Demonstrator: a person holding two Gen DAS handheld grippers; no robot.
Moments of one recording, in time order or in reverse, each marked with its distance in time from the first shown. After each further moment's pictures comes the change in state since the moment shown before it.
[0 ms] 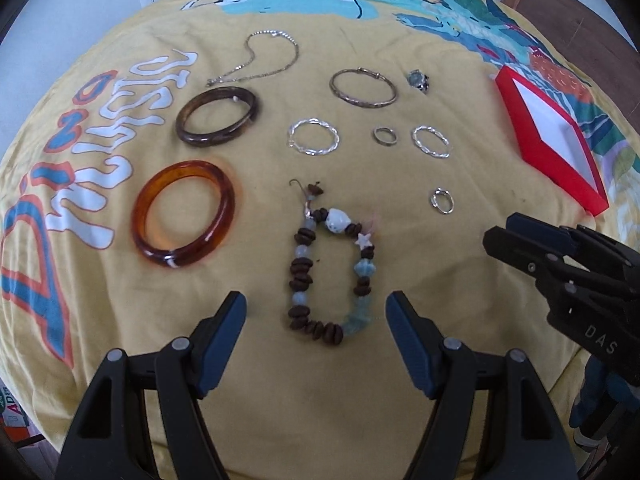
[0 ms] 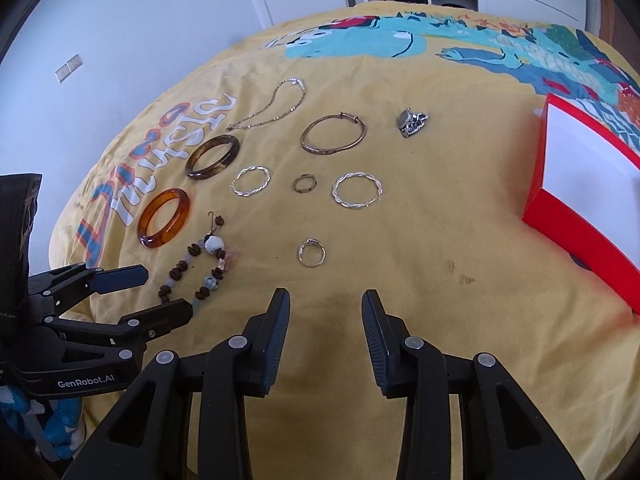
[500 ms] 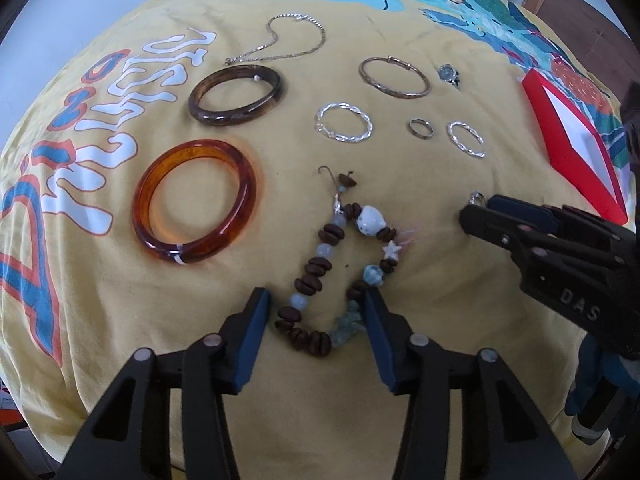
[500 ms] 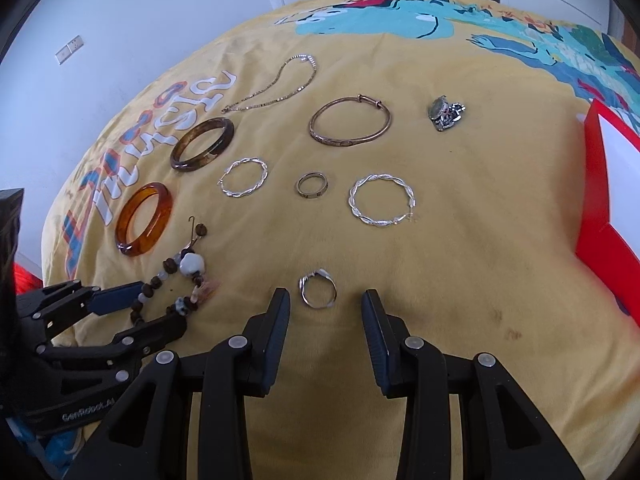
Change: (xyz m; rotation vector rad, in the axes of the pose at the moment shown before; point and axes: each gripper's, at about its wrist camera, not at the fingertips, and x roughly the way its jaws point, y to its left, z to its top) left arm 0.016 0.013 -0.004 -0.048 0.004 0.035; right arm 0.052 0.009 0.026 -0.044 0.059 0.009
